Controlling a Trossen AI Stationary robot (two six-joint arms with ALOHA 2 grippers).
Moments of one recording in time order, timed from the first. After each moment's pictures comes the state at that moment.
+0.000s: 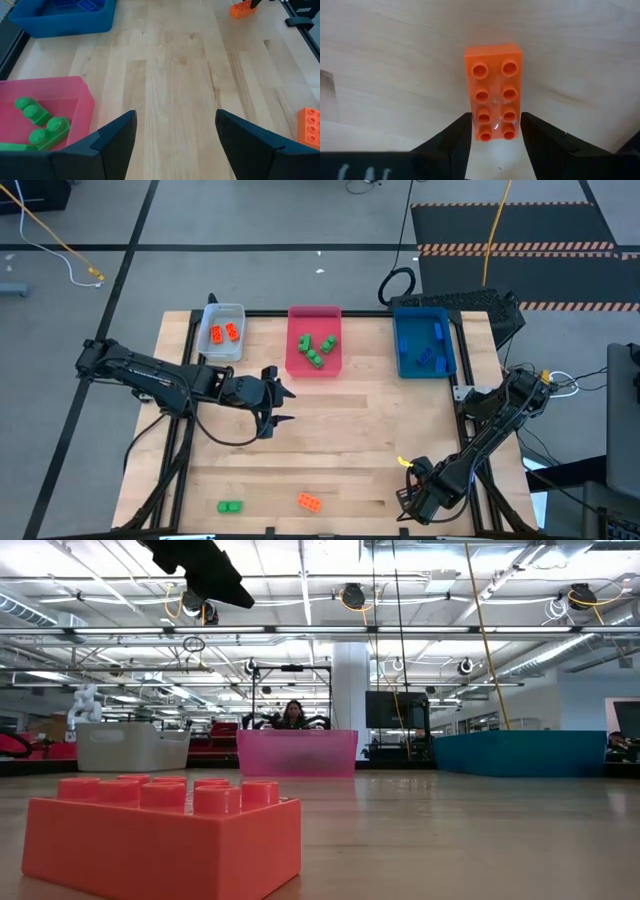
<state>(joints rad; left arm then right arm) -0.19 1.23 0.94 -0.37 -0.16 -0.04 0.88 1.68 1.01 -0.79 -0.21 2.16</state>
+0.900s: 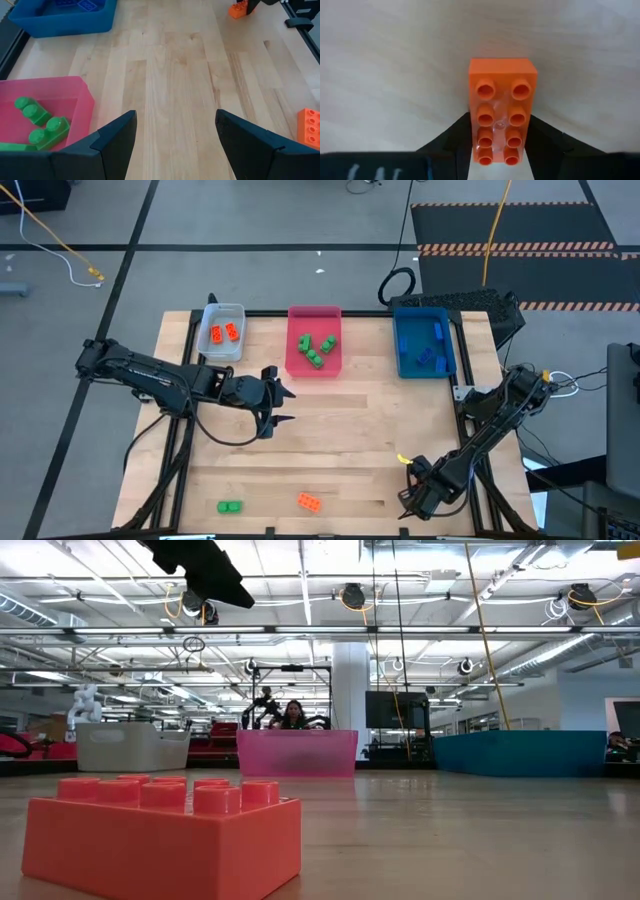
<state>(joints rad) -0.19 1.23 0.94 -0.36 -0.16 -0.05 0.87 1.68 0.91 -0.69 -0.16 2.02</state>
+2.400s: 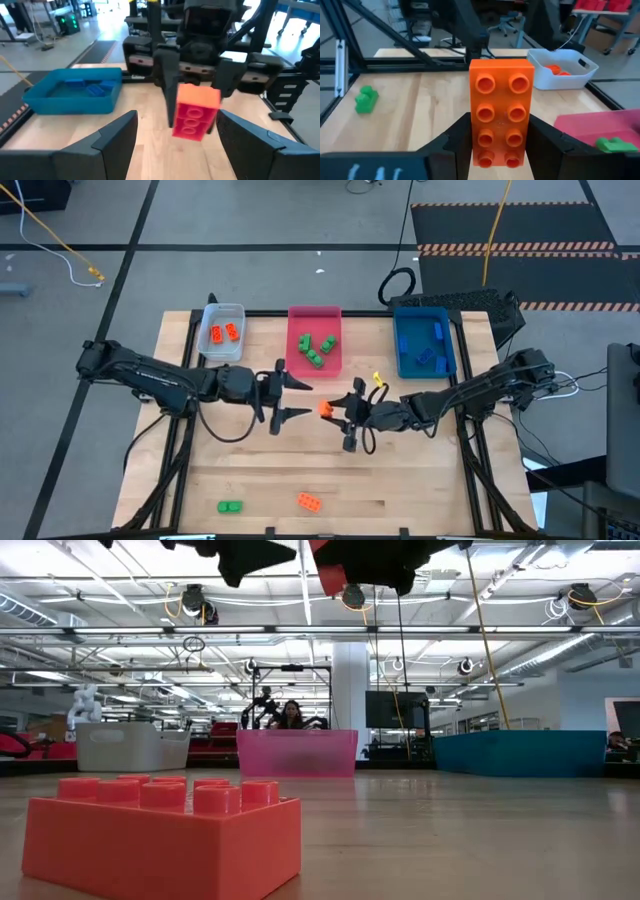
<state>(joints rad) -0.14 1.24 0.78 0.27 -0.10 -0.01 0.29 1.50 0.91 0.28 0.46 0.11</state>
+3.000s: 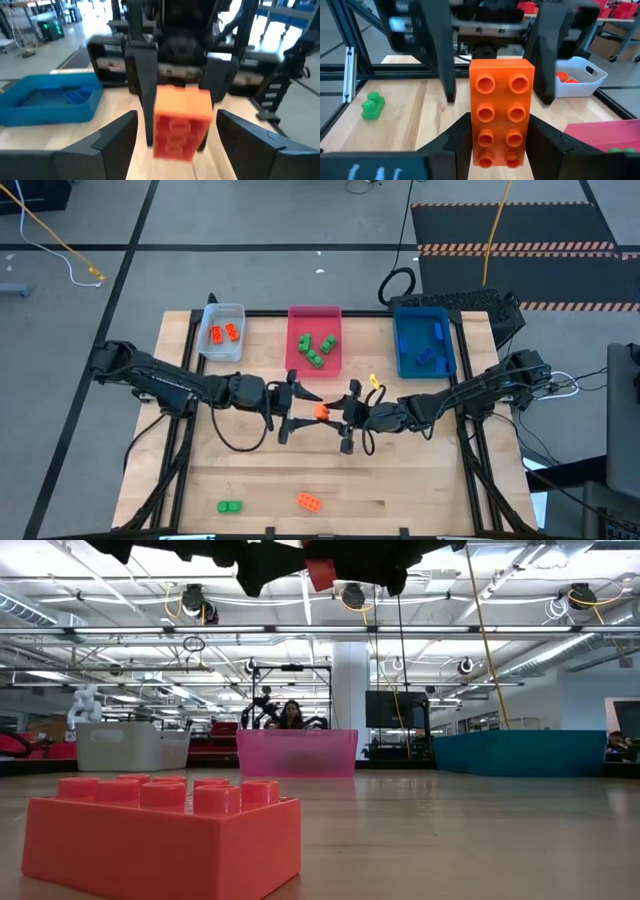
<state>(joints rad) -0.18 1.37 0.78 0.43 -0.05 0.00 0.29 1.54 0.91 0.36 0.44 0.09</state>
